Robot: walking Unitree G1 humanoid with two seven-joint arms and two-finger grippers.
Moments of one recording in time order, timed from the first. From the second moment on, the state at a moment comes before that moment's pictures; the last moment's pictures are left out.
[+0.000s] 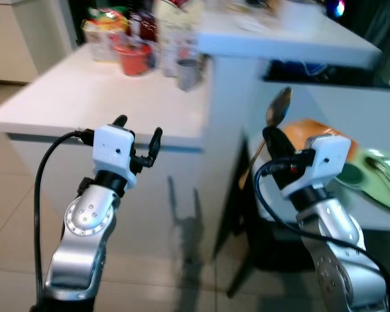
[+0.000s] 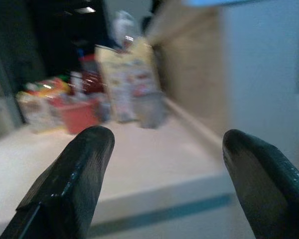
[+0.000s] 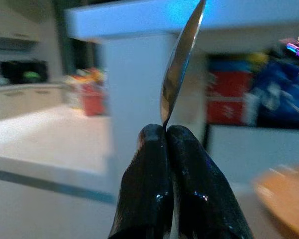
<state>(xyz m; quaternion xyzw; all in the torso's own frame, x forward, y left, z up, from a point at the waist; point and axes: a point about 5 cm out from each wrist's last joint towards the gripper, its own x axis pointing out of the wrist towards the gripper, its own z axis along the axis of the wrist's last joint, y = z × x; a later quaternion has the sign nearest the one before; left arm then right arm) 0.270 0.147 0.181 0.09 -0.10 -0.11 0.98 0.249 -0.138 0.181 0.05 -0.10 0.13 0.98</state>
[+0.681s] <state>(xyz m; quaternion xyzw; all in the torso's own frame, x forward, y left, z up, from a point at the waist) 0.277 0.140 0.180 0.09 -0.10 -0.12 0.98 0.264 -0.158 0.189 0.04 -0.08 0.06 0.99</state>
